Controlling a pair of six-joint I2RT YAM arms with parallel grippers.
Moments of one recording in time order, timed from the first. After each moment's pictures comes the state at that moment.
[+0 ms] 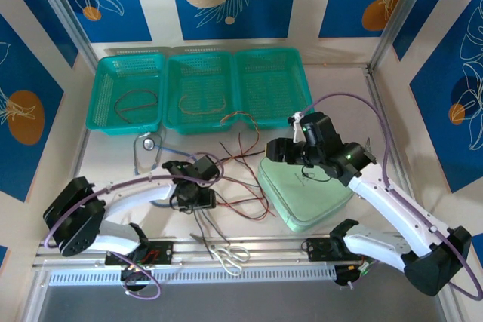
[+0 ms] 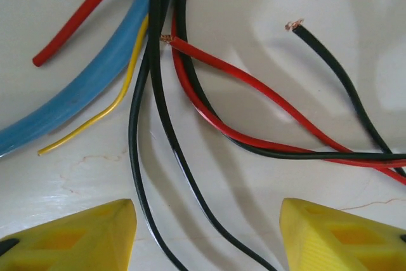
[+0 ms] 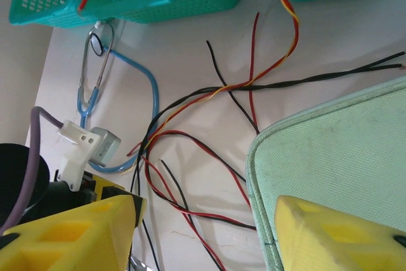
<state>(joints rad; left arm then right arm) -0.88 1.36 0.74 -0.81 0.06 -0.94 0.58 1.00 0.98 -0.73 -0.20 0.60</state>
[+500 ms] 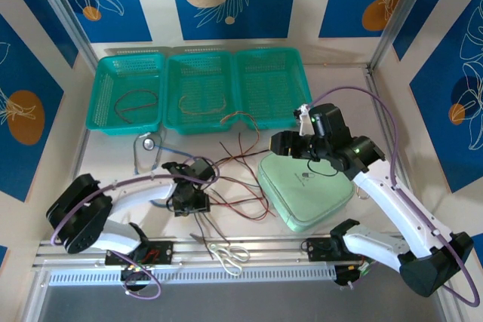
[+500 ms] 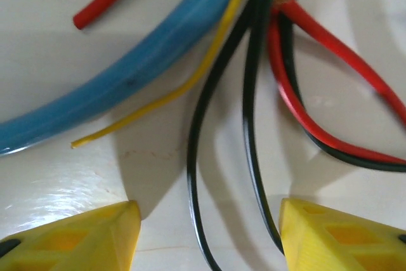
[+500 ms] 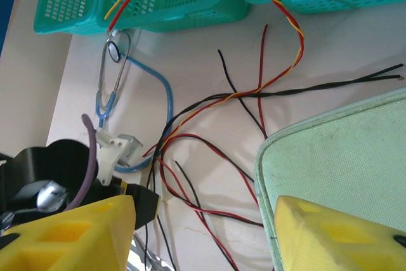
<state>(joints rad) -0.82 1.41 0.69 -0.81 0.10 -0.93 0.52 1.02 1.08 -0.82 -0.28 0.56</state>
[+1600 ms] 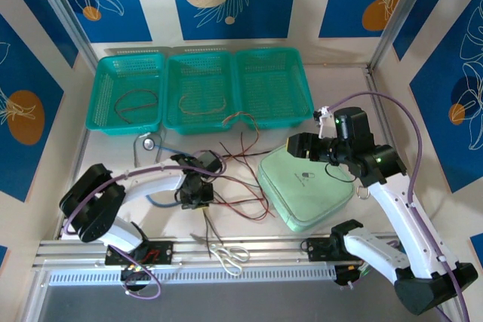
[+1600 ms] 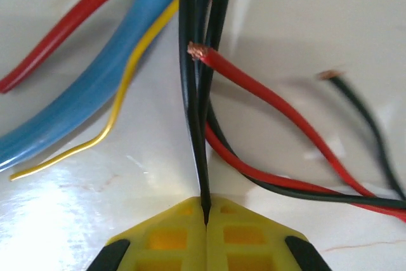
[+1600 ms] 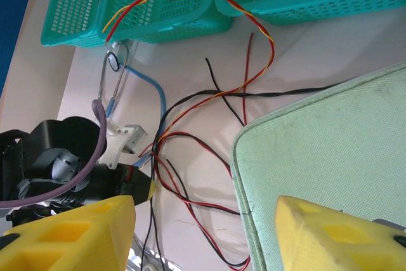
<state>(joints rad) -0.82 1.50 0.80 -0.80 0.12 -0.96 0.35 0.90 1.07 -0.91 -0.39 0.46</state>
